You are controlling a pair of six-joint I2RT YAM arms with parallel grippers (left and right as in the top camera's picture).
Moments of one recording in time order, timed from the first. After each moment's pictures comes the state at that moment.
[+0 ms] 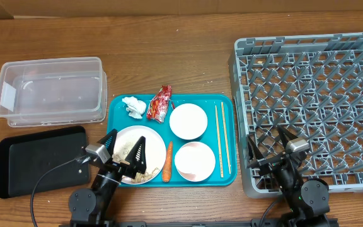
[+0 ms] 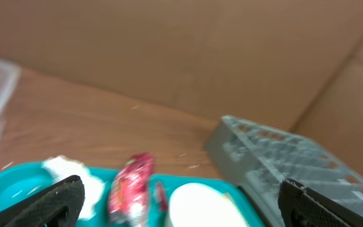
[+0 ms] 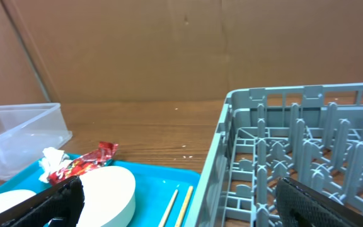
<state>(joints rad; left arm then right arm) -0.07 0.02 0.01 0.06 0.32 -0.49 0.26 0.01 0.02 -0.02 -0.11 0.17</state>
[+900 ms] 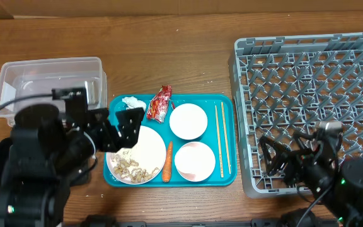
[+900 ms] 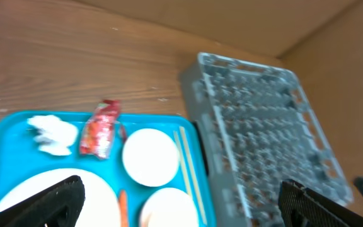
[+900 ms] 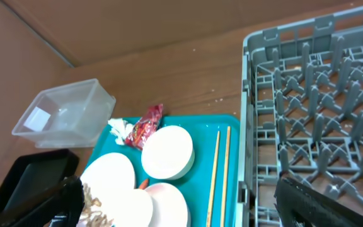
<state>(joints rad) -0.07 0.91 1.32 -1.01 0.46 -0.37 0.26 0.53 1.00 -0.94 -0.19 0.38</state>
